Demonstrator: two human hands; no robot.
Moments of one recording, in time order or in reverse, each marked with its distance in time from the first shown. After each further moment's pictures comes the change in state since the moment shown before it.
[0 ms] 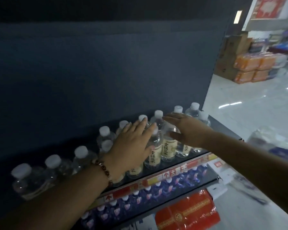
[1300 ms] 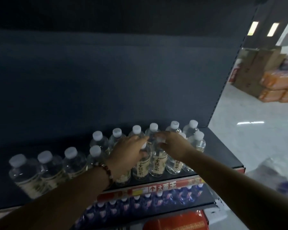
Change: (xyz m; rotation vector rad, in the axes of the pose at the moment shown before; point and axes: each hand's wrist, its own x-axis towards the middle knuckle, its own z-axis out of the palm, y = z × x) left_hand 0.044 0.019 0.031 -0.213 0.050 -0.221; right_hand 0.022 0.027 0.010 0.419 -0.072 0.026
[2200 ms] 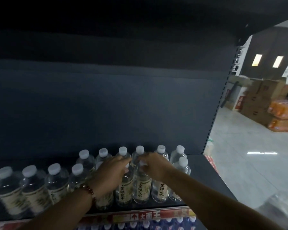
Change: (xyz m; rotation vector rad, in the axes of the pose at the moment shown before) left_hand 0.008 0.012 0.010 -0.102 0.011 -0.120; right_hand 0.027 0.018 -0.011 -0.156 -0.199 -0.073
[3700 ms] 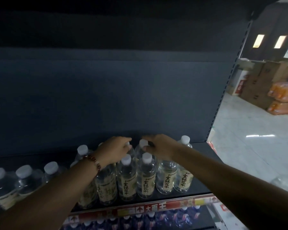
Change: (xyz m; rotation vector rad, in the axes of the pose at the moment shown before) left_hand 0.055 -0.013 -0.032 -0.032 -0.163 -0.269; right_hand 0.019 0.014 -0.029 0.014 0.048 -0.030
